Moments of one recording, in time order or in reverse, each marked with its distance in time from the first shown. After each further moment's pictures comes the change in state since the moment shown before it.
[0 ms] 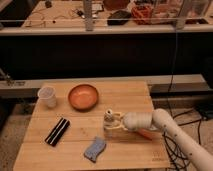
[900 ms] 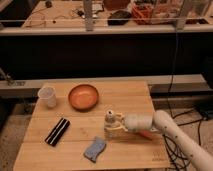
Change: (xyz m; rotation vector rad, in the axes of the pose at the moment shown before) arm 0.008 -0.009 0.001 0.012 0.008 0.026
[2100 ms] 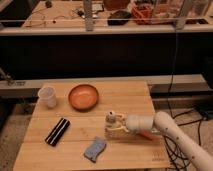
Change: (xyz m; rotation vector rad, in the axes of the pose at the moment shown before) arm 0.009 0.003 -0.006 0.022 0.018 0.027
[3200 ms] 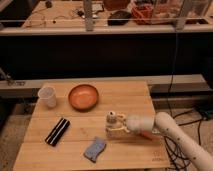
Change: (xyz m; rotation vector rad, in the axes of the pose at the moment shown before) arm 0.003 0.000 -0.003 0.010 0.014 0.003
